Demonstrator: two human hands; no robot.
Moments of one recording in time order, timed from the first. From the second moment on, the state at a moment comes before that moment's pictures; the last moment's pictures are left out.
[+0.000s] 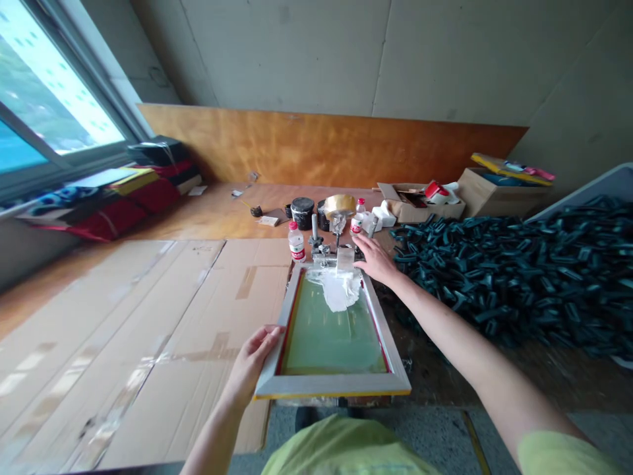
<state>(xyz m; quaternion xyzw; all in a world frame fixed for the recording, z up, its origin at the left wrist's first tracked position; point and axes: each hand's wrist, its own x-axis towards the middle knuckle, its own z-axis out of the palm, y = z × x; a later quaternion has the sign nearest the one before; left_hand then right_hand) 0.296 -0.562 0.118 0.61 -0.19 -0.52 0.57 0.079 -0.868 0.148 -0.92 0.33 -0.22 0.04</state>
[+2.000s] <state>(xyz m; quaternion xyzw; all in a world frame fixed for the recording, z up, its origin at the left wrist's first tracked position) 0.288 -0.554 0.029 0.66 -0.21 -0.47 0.55 0.118 -0.836 0.131 -0.91 0.40 0.04 -0.03</state>
